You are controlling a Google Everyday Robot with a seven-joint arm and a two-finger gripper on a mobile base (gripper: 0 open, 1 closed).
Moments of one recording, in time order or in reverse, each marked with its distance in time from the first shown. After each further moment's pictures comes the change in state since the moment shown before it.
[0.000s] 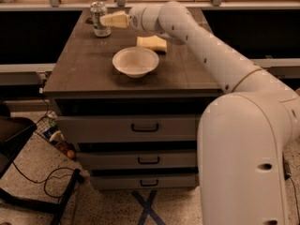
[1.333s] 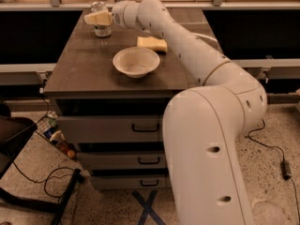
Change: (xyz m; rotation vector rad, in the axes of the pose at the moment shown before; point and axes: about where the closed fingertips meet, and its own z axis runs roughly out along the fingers) arm 0.000 0.017 0.058 -0.009 0.023 -0.019
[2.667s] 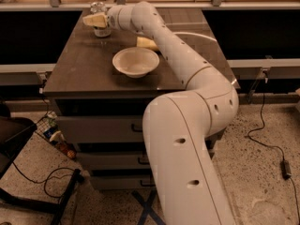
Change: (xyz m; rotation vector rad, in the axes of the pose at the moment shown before) arm 0.018 0.001 0.045 -0.036 0.012 0.037
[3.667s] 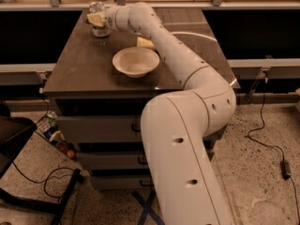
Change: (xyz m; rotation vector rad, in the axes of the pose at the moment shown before) arm 0.005 0.007 0.007 -0.011 0.005 0.003
